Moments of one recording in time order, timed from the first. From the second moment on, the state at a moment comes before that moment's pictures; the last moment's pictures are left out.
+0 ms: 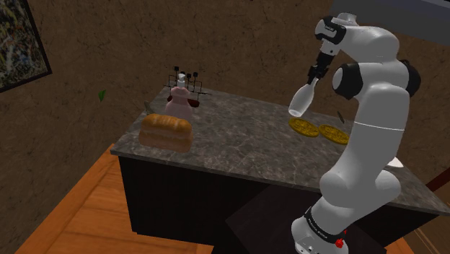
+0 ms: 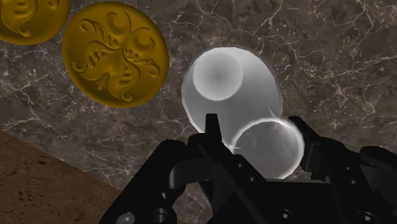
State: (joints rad) arm -0.48 0.41 -0.50 -1.16 0.20 1.52 -0.74
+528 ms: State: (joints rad) arm -0.54 0.28 -0.55 -1.34 0.16 1.58 -0.88
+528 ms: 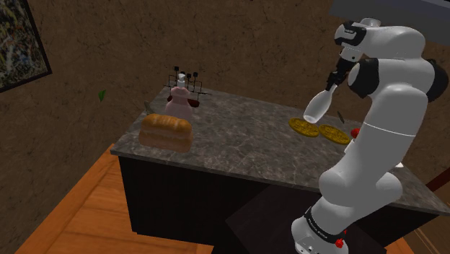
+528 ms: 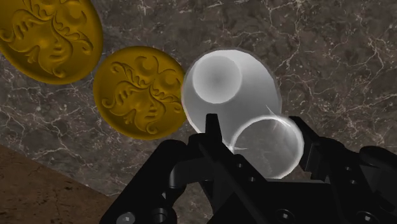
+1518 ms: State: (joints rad) arm -0.76 0.26 -0.67 -1.39 0.17 1.59 -1.21
